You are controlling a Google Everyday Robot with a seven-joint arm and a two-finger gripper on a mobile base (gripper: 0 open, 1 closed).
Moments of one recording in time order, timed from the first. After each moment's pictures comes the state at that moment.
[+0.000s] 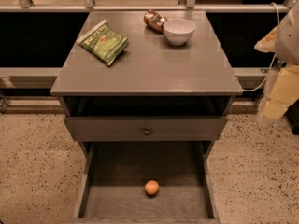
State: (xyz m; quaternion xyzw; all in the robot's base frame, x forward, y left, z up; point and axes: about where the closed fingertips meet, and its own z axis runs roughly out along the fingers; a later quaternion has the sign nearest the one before) arm 0.438 -0.216 0.977 -0.60 0.78 -0.04 0.16
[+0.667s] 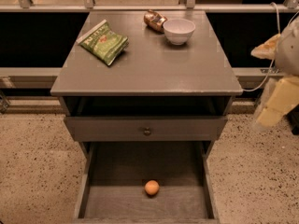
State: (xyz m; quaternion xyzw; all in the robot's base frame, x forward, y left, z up) arm 0.438 -0.212 0.963 -0.60 0.77 -0.01 0.20
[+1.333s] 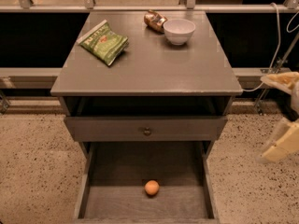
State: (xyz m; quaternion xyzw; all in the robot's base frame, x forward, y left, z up) arm 0.404 -0.225 0.920 -0.58 0.76 0.03 0.29
